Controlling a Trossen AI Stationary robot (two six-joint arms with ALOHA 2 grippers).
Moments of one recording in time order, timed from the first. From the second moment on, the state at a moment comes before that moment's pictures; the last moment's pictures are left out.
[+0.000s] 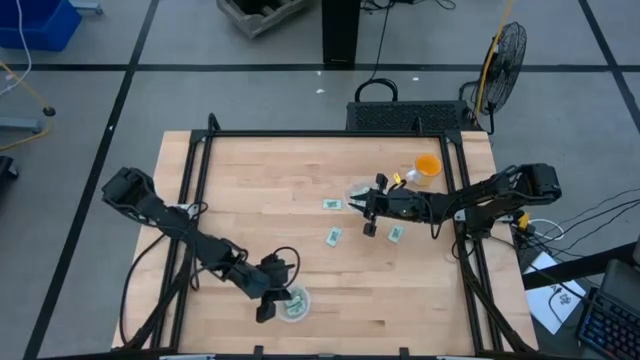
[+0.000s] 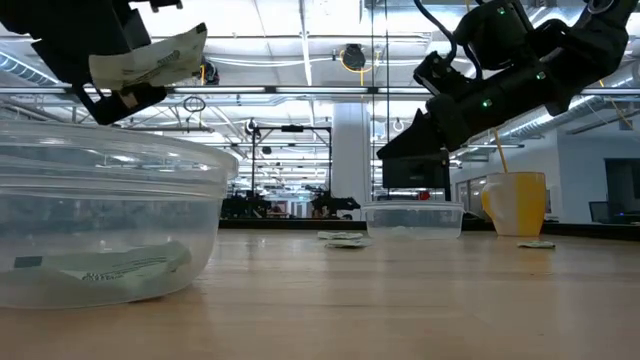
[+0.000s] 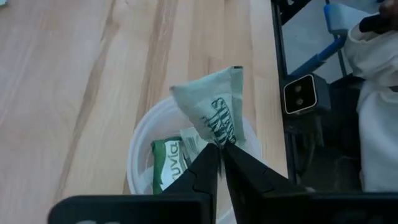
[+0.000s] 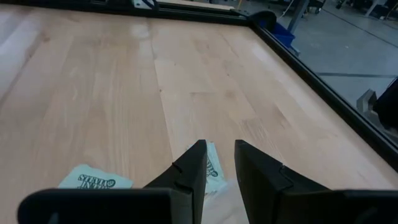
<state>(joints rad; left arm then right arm) -0.58 1.55 0.86 -0.05 -0.09 -0.74 -0.03 1.43 0.43 0.62 0.28 -0.07</state>
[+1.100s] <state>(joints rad) -0.33 1.55 0.86 -0.05 -0.28 -0.25 0.16 1.14 0.43 0.09 0.28 -0.03</state>
